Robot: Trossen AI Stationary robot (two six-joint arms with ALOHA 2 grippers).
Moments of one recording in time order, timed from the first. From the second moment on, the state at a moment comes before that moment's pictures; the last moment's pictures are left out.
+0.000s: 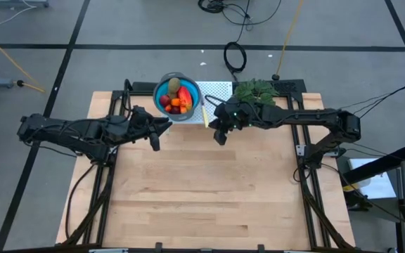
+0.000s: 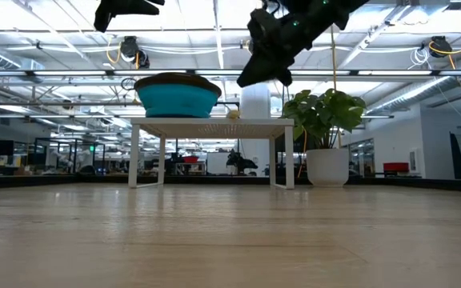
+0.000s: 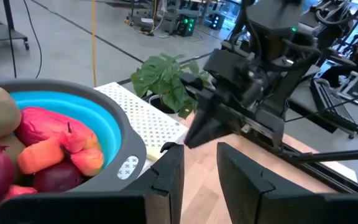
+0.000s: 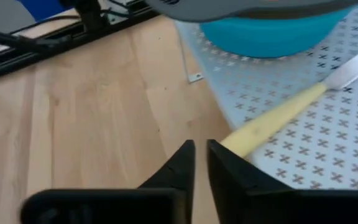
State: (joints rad) left arm -0.10 0.91 0.87 -0.18 -0.53 -0.44; right arm -0.22 1.54 1.19 -0.26 -0.04 0.21
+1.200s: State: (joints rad) left arm -0.10 0.91 0.87 -0.19 -0.53 -0.32; right arm -0.24 1.57 1.34 -0.43 -0.02 0.49
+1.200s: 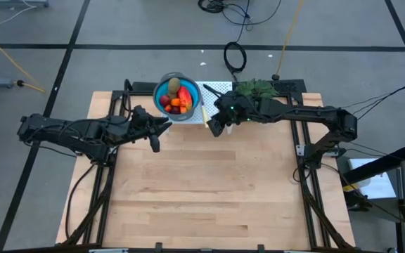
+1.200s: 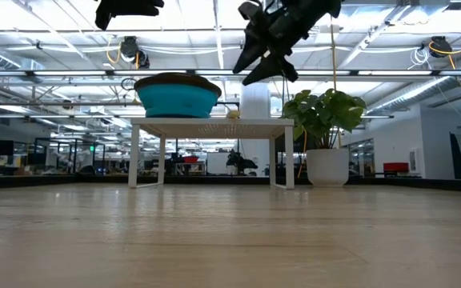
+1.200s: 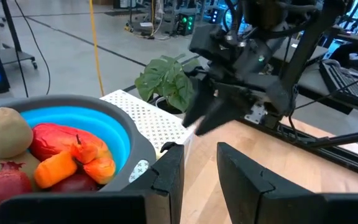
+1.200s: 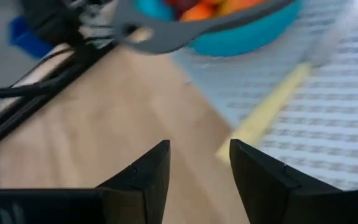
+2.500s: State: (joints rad) left arm -0.09 0.91 0.87 -0.19 -0.54 -0.30; right arm -0.09 1.68 1.29 -0.22 0.43 0.24
